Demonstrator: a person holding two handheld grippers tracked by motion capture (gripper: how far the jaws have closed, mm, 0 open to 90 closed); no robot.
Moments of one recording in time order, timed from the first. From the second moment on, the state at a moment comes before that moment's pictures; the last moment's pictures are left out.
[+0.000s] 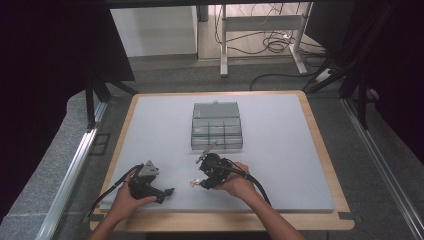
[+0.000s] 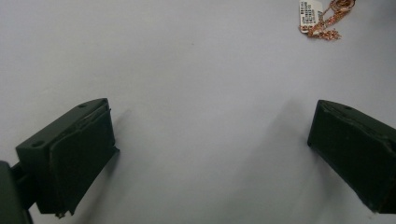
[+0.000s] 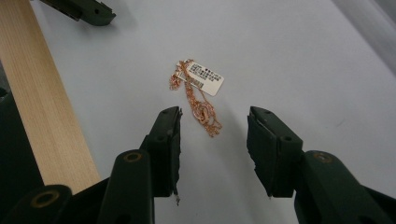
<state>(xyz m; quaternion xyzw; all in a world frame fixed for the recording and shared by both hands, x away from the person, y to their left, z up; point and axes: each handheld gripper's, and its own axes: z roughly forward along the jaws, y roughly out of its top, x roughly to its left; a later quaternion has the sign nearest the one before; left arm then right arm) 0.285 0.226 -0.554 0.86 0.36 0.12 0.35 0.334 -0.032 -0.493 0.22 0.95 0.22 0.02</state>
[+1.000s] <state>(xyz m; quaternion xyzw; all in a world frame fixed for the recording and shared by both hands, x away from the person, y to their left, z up) 0.285 0.226 -0.554 0.86 0.36 0.12 0.35 0.335 -0.005 -0.506 0.19 0.97 0.16 0.04</state>
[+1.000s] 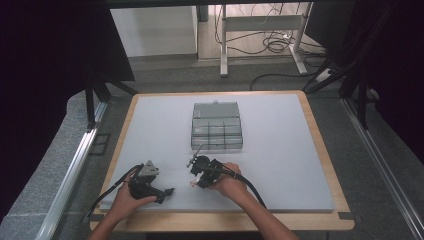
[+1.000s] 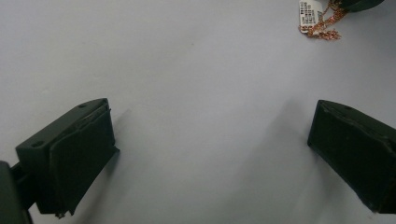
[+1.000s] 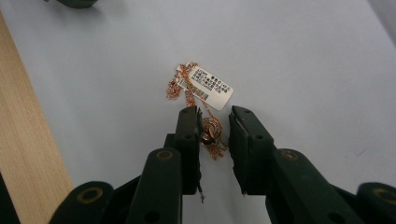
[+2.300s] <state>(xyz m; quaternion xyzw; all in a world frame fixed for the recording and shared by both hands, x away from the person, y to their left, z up) 0.285 0.226 -0.555 0.86 0.36 0.12 0.35 0.342 -0.018 -0.486 0.20 0.96 0.20 0.03</state>
